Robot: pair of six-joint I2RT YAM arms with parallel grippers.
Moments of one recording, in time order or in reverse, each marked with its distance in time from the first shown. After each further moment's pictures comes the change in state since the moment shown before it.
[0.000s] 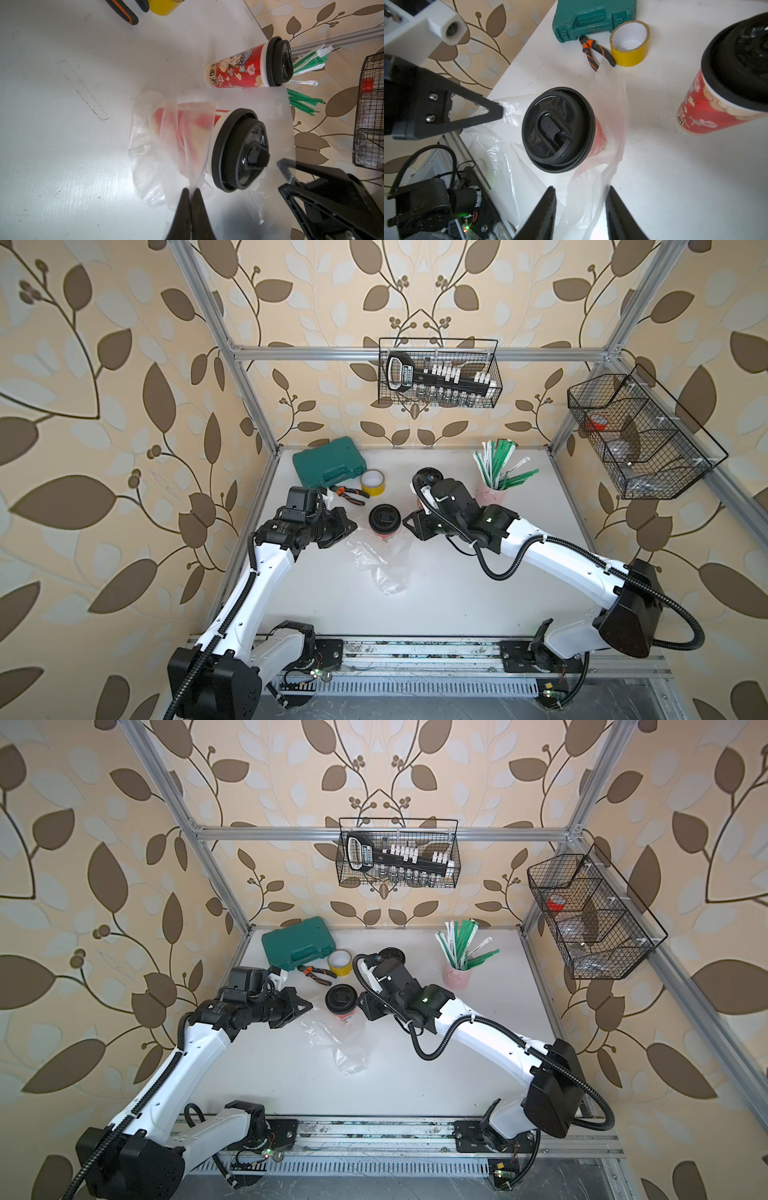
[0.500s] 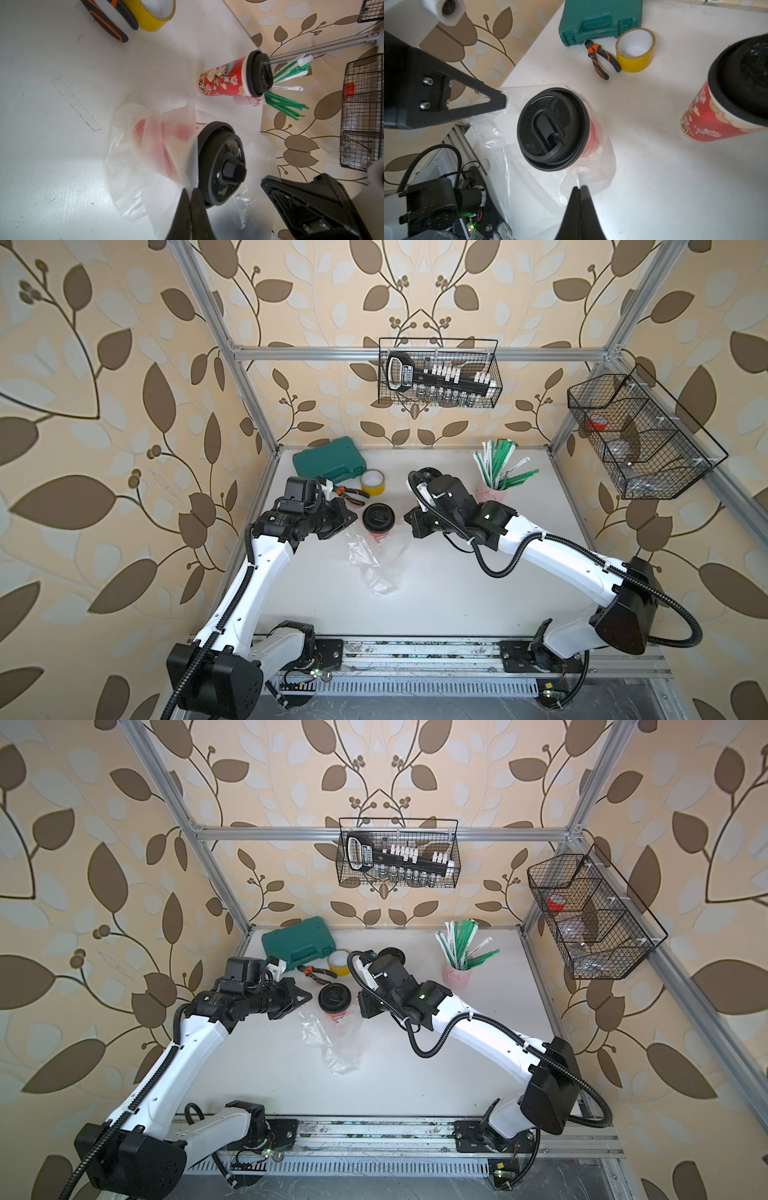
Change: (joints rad) left arm 0.000 0.037 0.127 -0.031 -0.001 -0.008; right arm 0.013 0.018 0.082 -0.035 0.006 -0.016
